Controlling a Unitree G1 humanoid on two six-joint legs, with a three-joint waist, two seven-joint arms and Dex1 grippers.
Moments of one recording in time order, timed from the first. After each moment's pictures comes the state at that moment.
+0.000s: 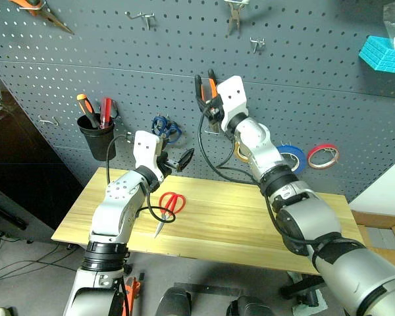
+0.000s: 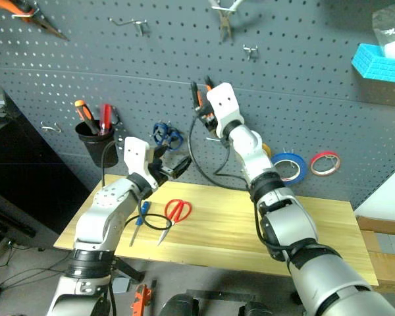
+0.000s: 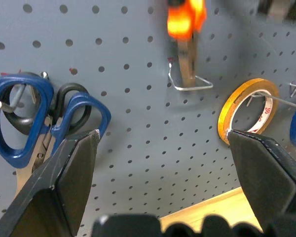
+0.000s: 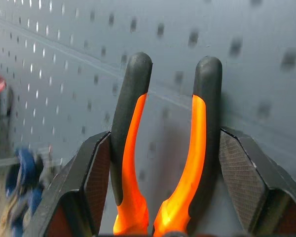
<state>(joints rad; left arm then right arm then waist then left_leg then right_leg) -0.41 0.34 0.03 -0.06 -0.31 0.39 -0.42 -1.13 -0.02 0.07 0.99 -0.02 -0.26 0.25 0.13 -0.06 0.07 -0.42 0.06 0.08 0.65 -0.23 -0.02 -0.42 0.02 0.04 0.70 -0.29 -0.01</state>
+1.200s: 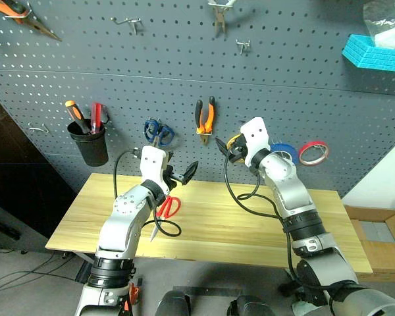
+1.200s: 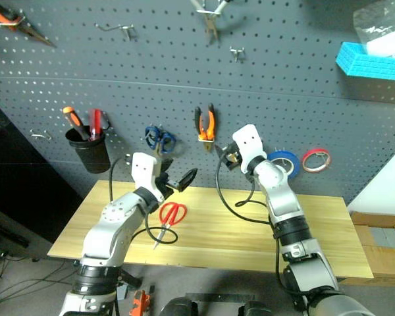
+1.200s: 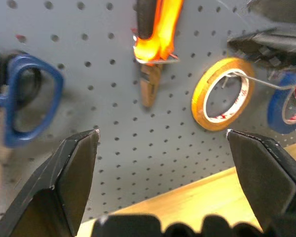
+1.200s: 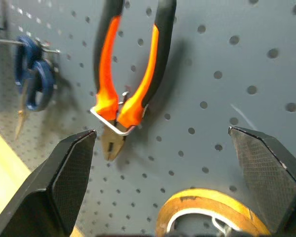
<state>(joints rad) -0.27 0.27 0.01 -0.15 -0.25 0.44 -0.36 -0.63 -0.14 0.11 0.15 -0.01 0.25 0.41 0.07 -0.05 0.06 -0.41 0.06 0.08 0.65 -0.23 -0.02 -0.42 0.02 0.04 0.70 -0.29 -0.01</state>
